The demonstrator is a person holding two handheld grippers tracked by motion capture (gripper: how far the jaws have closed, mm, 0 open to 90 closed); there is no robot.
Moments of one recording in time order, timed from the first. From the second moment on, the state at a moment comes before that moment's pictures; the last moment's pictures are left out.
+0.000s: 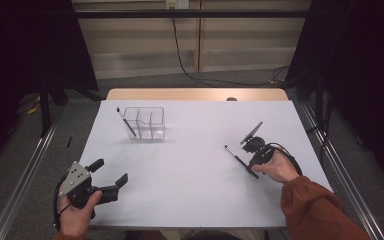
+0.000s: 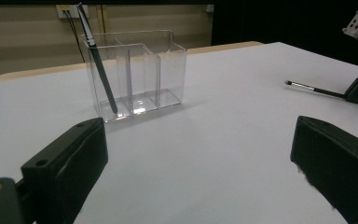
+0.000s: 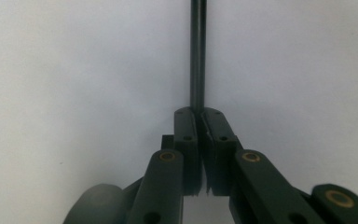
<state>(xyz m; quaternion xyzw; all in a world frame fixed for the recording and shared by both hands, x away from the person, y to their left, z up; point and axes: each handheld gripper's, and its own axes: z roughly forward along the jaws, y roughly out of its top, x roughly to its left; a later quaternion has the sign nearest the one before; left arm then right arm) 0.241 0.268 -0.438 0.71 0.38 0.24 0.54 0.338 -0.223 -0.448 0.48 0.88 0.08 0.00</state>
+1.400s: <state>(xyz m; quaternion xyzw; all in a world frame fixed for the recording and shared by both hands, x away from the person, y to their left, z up) 0.242 0.268 -0.438 0.71 0.38 0.24 0.54 0.312 -0.241 -0.440 0.48 0.83 0.28 0.07</state>
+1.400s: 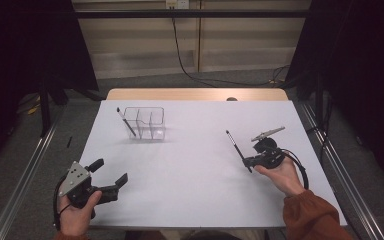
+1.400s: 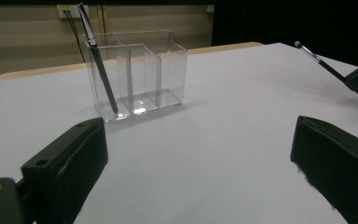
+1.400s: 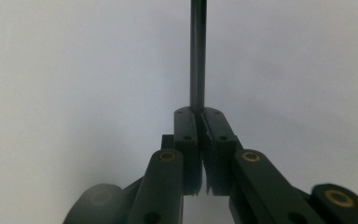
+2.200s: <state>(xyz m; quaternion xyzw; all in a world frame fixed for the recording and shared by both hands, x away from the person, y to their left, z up) 0.241 0.270 -0.437 0.71 0.38 0.24 0.54 0.295 -0.251 -0.436 0.43 0.78 0.43 0.14</state>
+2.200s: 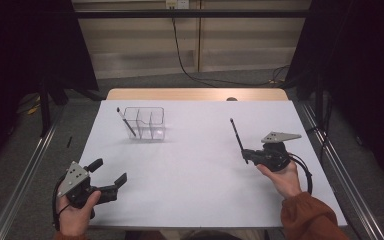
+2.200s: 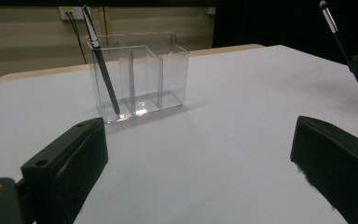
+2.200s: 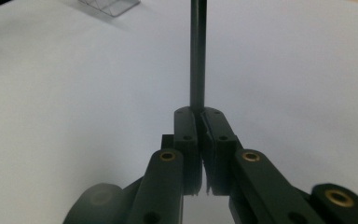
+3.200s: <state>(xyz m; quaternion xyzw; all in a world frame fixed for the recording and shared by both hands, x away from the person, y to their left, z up) 0.241 0.263 -0.433 0.70 0.37 0.24 0.56 0.283 -0.239 -0.427 0.38 0.75 0.53 0.14</state>
